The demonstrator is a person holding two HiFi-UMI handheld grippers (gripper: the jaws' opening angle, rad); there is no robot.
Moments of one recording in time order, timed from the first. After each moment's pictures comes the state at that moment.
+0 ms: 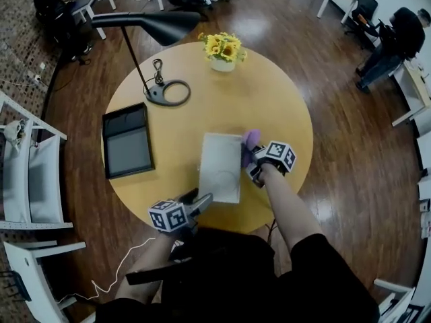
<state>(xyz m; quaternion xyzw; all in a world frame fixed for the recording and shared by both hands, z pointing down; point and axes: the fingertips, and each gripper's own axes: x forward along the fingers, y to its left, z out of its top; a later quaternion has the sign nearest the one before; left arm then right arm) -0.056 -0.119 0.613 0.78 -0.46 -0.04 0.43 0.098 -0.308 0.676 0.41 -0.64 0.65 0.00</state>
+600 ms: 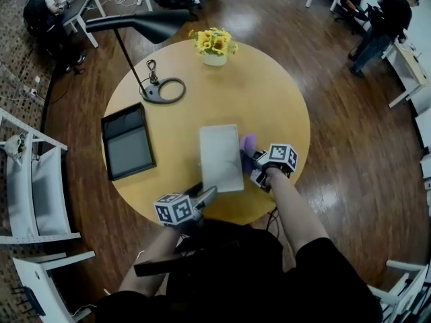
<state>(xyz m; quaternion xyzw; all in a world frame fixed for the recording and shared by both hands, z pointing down) -0.054 -0.117 0.626 0.79 -0.44 -0.03 0.43 0.090 -0.247 0.684 0.34 -0.67 0.66 0.03</state>
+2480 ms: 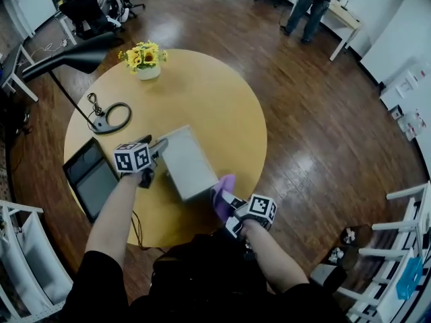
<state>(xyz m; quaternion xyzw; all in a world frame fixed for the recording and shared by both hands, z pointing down) -0.075 -0.309 0.582 0.89 -0.37 0.13 0.24 0.089 -0.050 0.667 0.43 -0.57 0.67 -0.22</state>
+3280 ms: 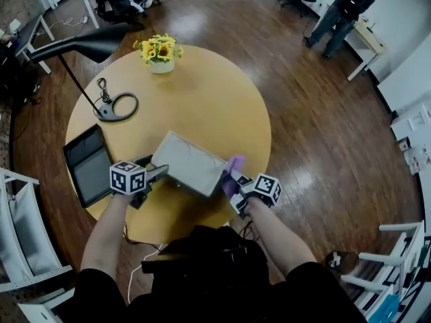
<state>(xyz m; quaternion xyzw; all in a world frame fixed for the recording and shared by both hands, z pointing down) -0.077 -0.228 0.604 0.88 -0.34 0.18 0.27 0.168 -0.153 0.667 0.44 -0.58 0.66 -0.17</state>
